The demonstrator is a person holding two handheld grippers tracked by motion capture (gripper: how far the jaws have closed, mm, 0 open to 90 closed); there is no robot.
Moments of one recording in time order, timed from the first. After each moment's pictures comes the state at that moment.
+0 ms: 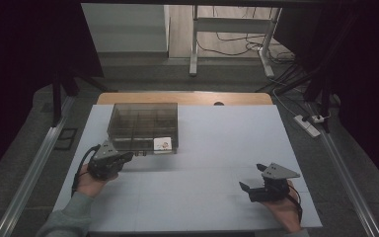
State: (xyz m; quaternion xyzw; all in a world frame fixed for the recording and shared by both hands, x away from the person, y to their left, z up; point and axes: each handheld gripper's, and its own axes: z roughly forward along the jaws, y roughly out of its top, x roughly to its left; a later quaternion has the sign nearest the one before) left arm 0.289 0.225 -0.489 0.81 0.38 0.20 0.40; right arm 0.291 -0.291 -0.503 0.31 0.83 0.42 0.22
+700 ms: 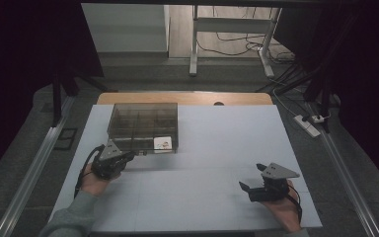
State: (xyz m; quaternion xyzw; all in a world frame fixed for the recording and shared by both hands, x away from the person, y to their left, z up) left arm 0.293 0.216 -0.494 0.81 0.38 0.22 0.39; right arm 0.291 -0.290 -0.504 0.31 0.83 0.42 0.22
